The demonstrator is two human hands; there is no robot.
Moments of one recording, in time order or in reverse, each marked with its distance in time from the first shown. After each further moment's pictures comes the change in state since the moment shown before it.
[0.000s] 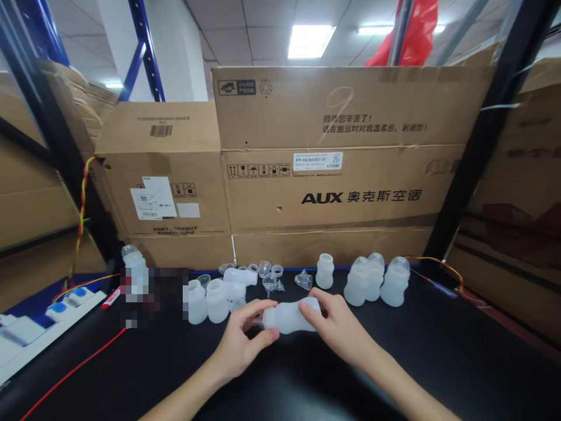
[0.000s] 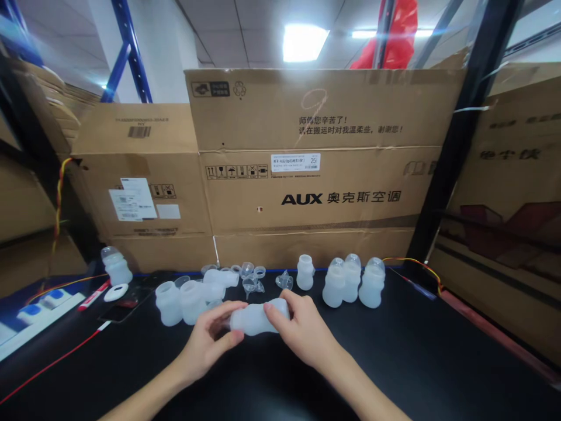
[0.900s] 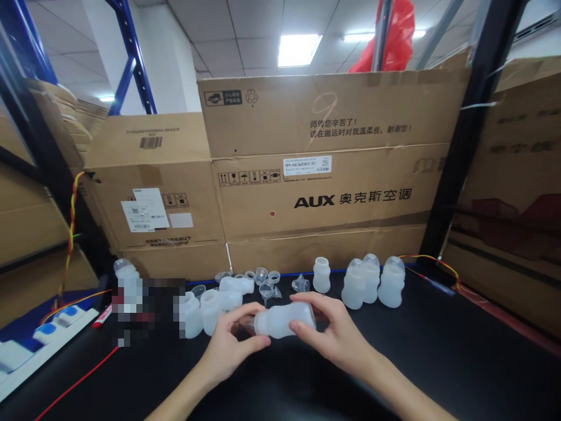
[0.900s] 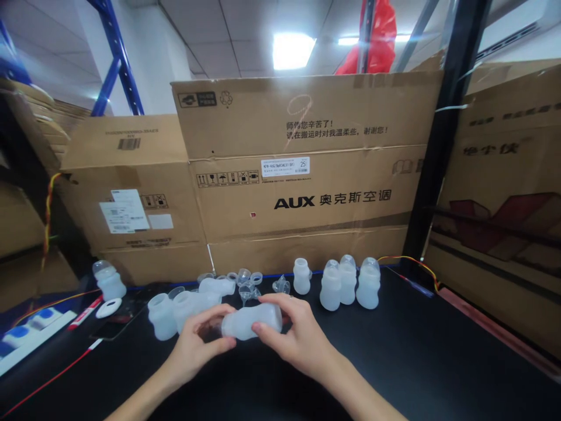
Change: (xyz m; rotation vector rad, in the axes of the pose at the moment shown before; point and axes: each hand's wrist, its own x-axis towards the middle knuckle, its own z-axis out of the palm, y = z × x) left_hand 0.010 0.005 -0.014 0.038 0.000 -0.052; right_hand -0.005 0.004 0.001 0.059 0.108 -0.233
